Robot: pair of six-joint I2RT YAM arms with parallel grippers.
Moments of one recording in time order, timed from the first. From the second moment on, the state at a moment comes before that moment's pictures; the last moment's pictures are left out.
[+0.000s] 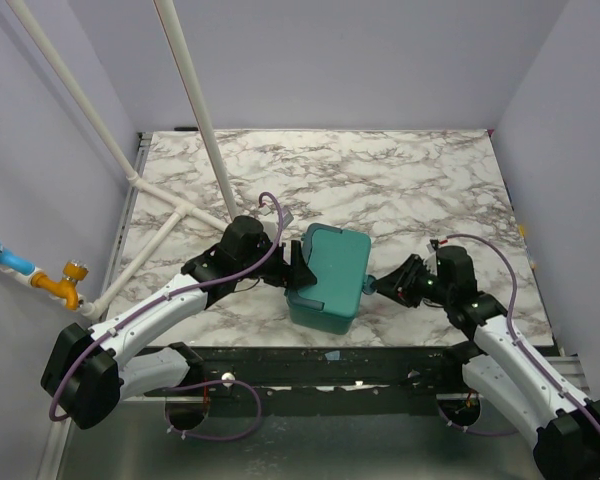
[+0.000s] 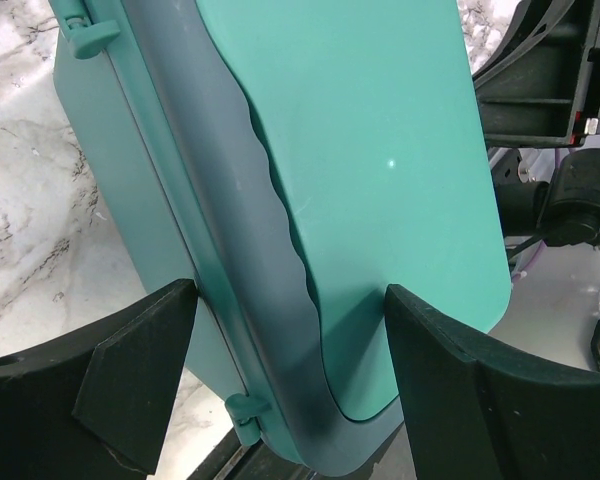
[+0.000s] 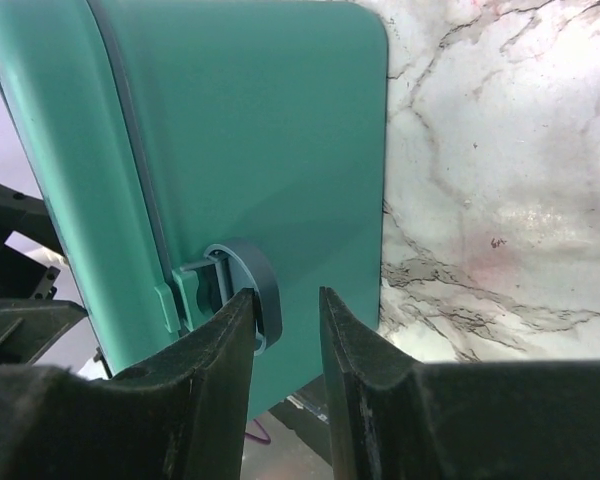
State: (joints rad) left arm -0.68 1.10 0.70 -0.17 0.41 -0.53; right arm 0.31 0.72 0.36 -0.28 -0.41 1.01
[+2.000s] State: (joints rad) left arm -0.71 1.14 0.98 -0.43 0.28 -0.41; right arm 0.32 0.85 0.68 -0.64 -0.27 0.67
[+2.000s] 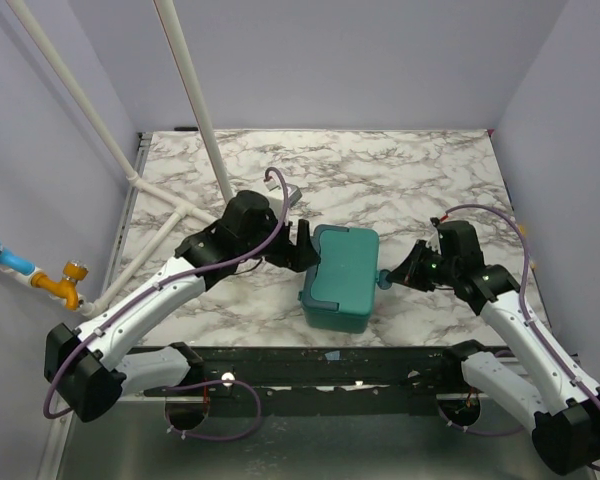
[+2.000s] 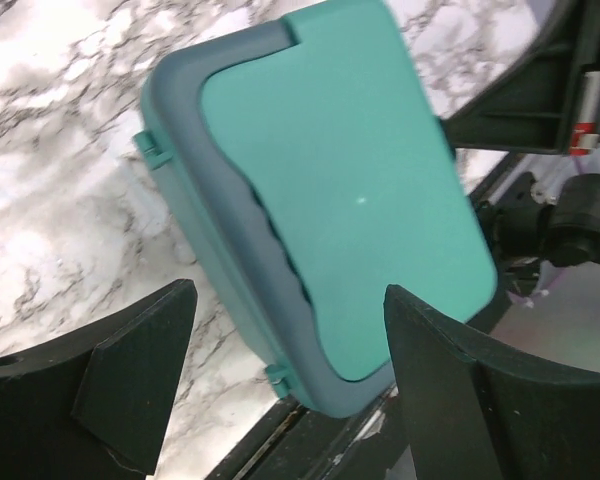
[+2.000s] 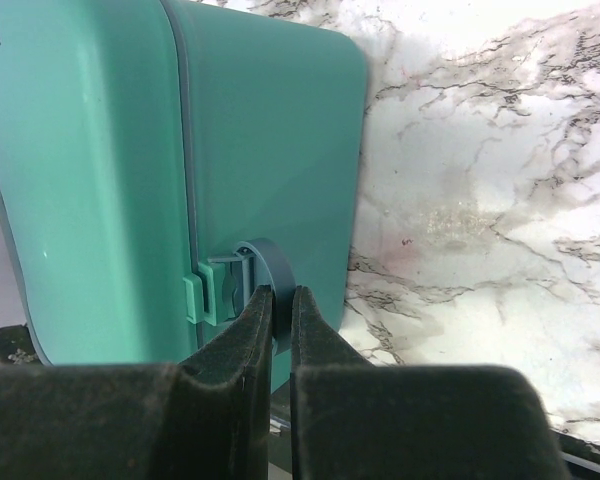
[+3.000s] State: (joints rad) left arm -0.91 1.45 1.06 -0.12 0.48 -0.54; right arm 0.32 0.90 0.79 -0.76 -0.22 0.60
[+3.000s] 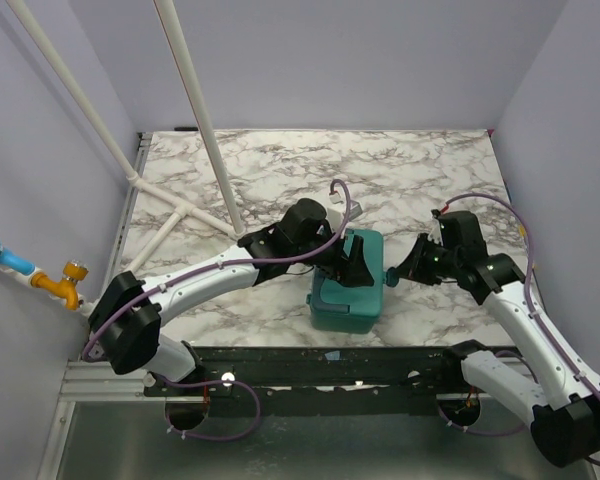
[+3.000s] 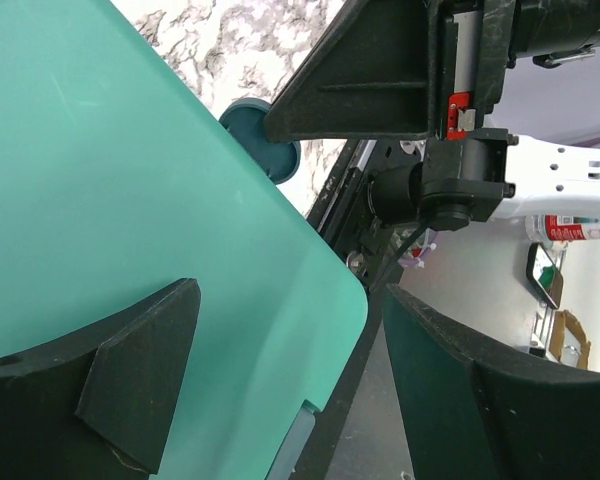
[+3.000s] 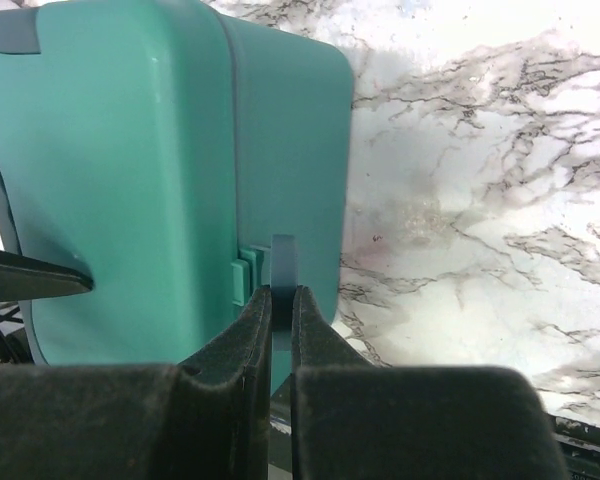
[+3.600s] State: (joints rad) left arm -0.92 1.49 1.06 -0.05 0.48 -0.53; right arm 0.31 0.96 0.85 -0.78 -0.23 0.58
